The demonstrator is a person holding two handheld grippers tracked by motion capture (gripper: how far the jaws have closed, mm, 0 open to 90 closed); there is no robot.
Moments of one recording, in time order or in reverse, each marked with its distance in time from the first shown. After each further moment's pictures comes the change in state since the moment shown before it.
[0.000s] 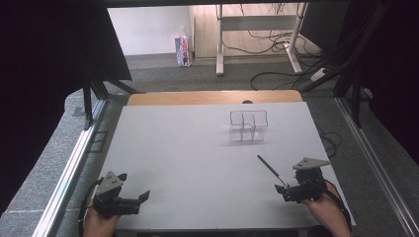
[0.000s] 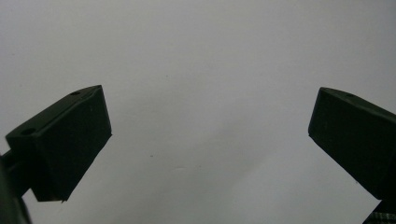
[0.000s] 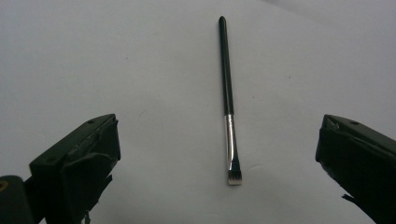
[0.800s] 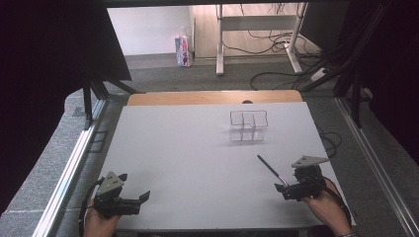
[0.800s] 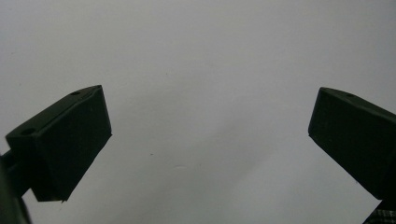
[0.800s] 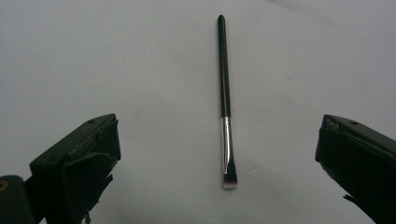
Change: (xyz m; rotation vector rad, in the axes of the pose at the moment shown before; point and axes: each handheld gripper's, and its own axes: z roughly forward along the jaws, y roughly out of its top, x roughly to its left) left arm -0.001 0.000 0.001 0.008 0.003 0.006; right arm -0.003 0.005 0.002 0.018 0.002 -0.010
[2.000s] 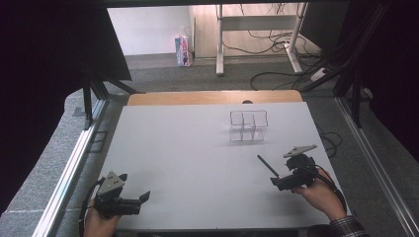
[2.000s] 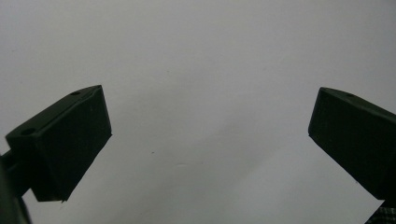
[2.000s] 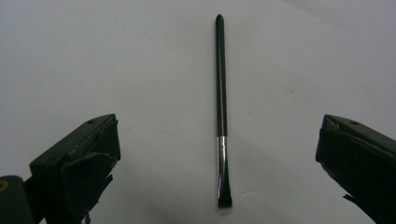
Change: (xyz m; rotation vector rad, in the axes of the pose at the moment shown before) left arm 0.000 0.000 0.001 0.011 0.007 0.004; right arm -0.005 0.030 0.017 0.125 0.011 -0.005
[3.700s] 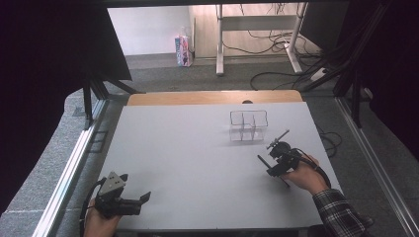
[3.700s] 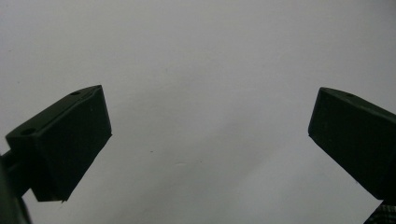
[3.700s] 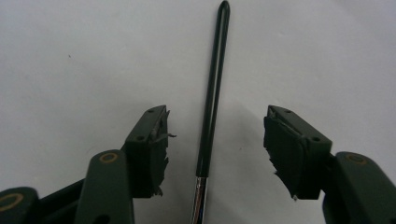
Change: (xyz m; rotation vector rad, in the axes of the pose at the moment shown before) left arm -0.001 0.000 0.001 0.009 -0.001 0.011; right arm -0.009 0.044 0.044 0.263 0.008 -0.129
